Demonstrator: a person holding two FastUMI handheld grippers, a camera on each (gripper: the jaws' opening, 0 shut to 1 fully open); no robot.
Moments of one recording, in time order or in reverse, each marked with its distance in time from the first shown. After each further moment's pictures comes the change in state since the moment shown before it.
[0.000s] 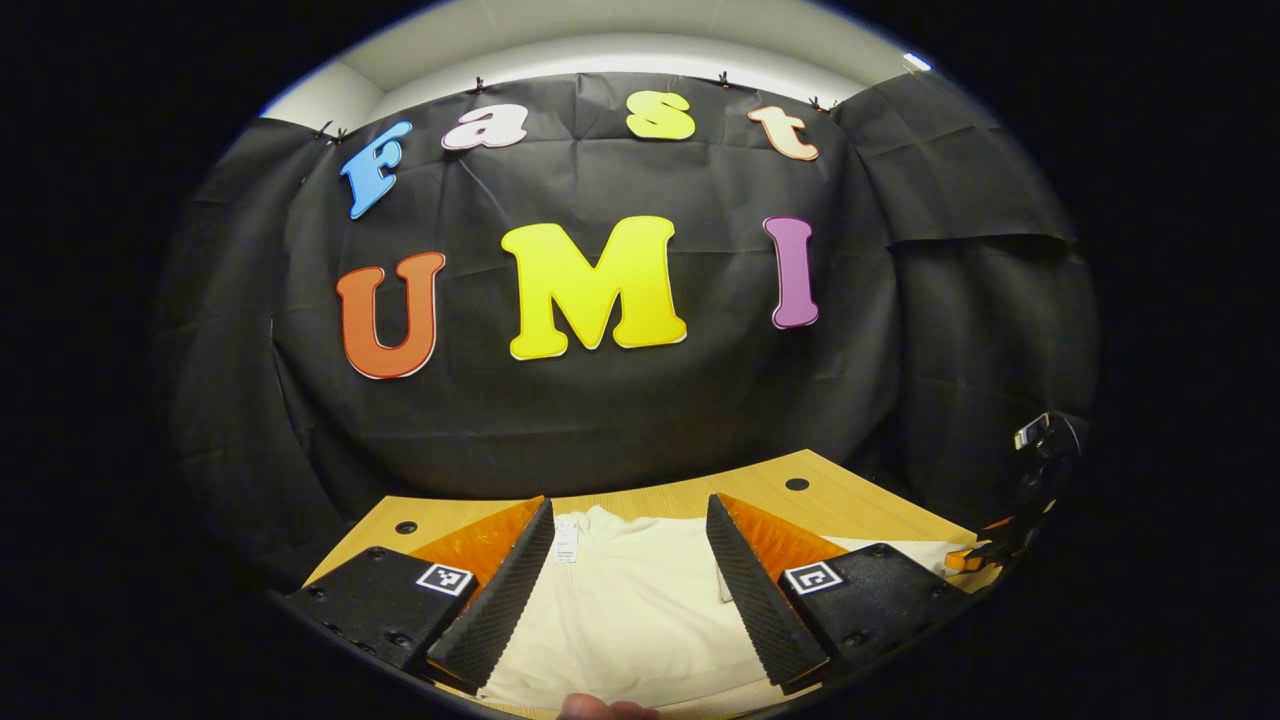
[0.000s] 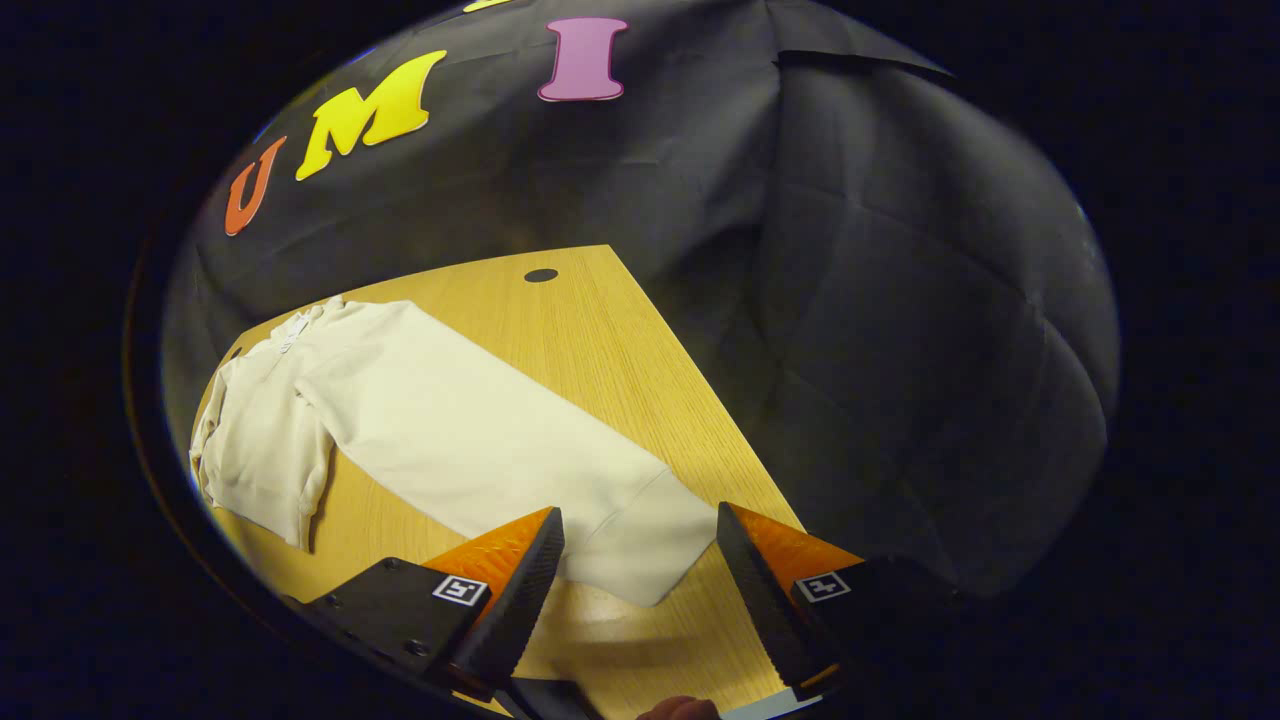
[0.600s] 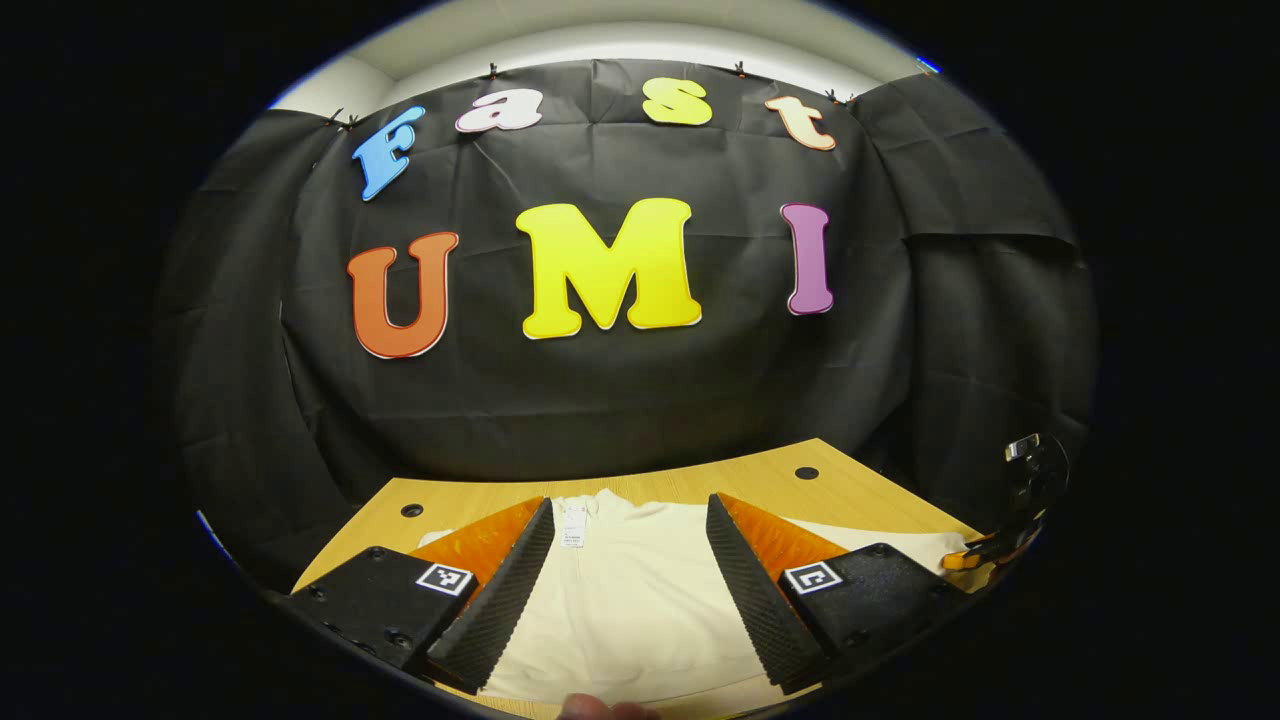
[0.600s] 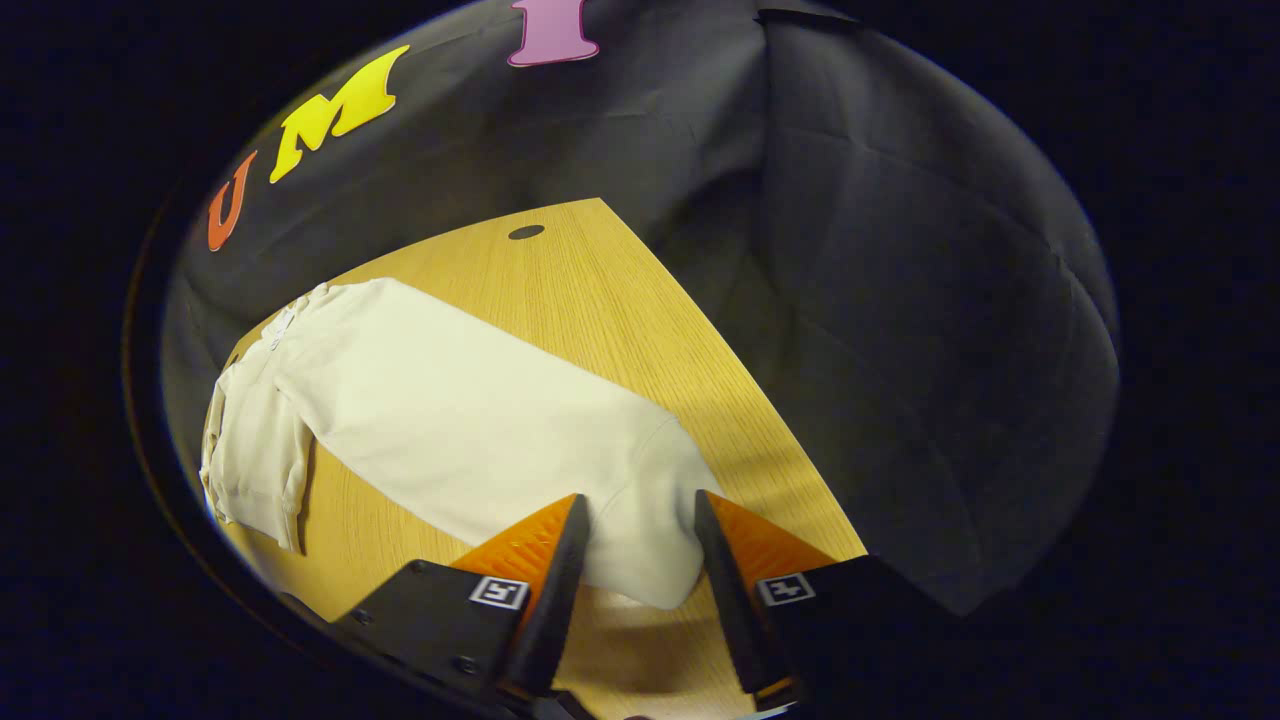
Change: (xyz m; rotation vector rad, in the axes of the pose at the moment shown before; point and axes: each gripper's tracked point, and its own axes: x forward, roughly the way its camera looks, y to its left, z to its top) left arm 0.001 0.012 -0.013 -0.020 0.049 0.036; right arm 0.018 0.006 -0.021 0.038 0.103 0.049
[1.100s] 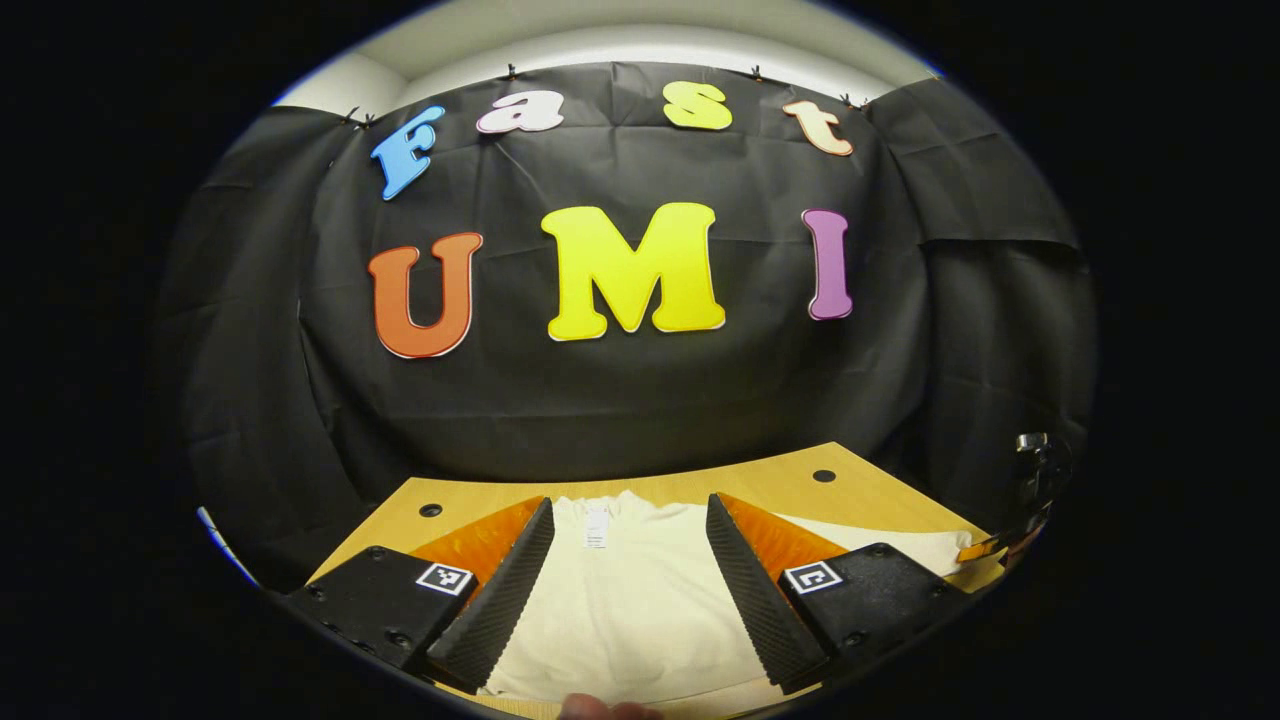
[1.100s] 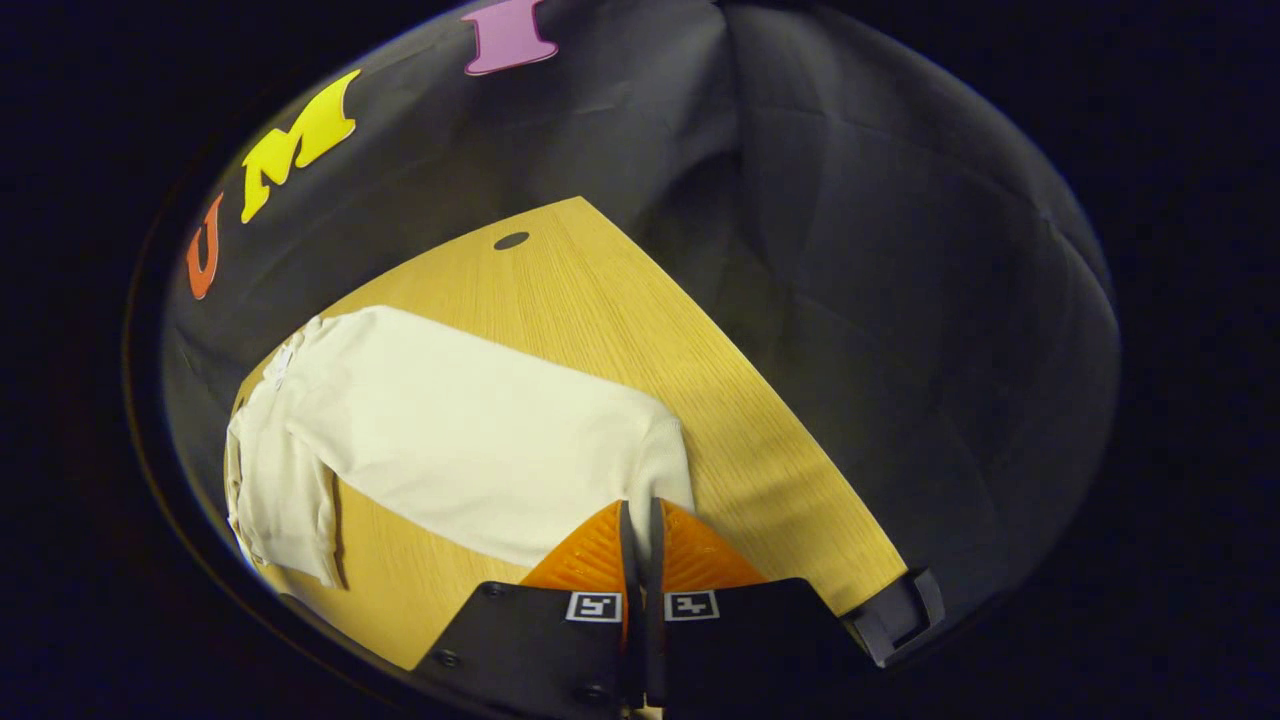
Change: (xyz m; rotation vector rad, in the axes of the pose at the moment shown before) left arm -0.007 0.032 0.002 -0.015 -0.013 0.051; right arm -0.013 0.007 0.015 0.124 0.027 -0.007
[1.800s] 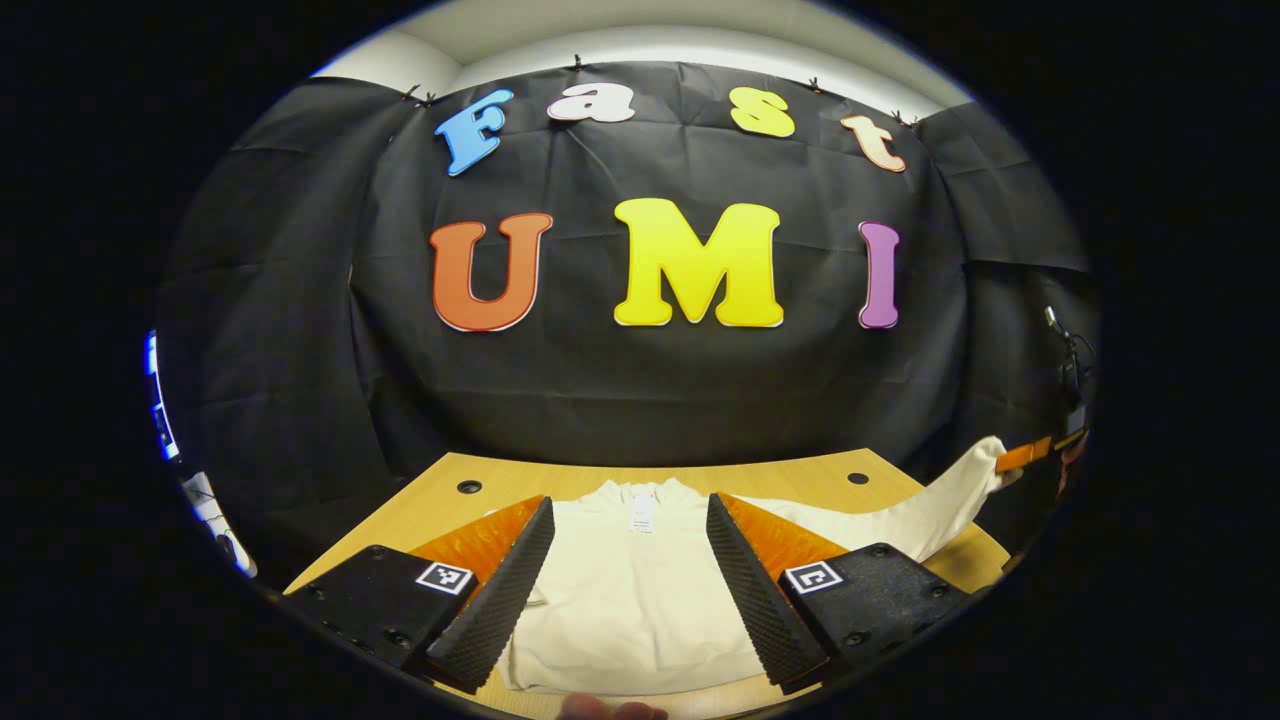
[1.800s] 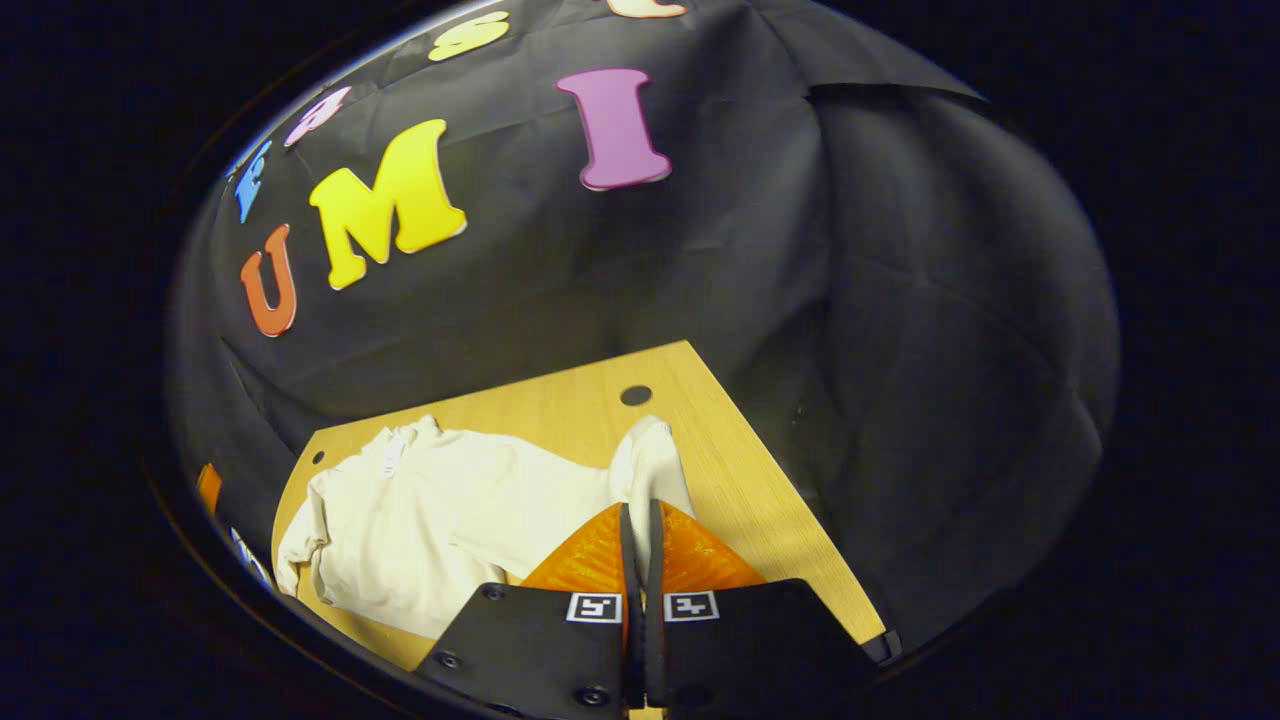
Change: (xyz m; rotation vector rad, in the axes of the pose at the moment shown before) left arm -0.020 0.070 -0.029 -0.094 0.013 0.088; right arm -0.115 0.157 0.167 -0.134 -0.281 0.225
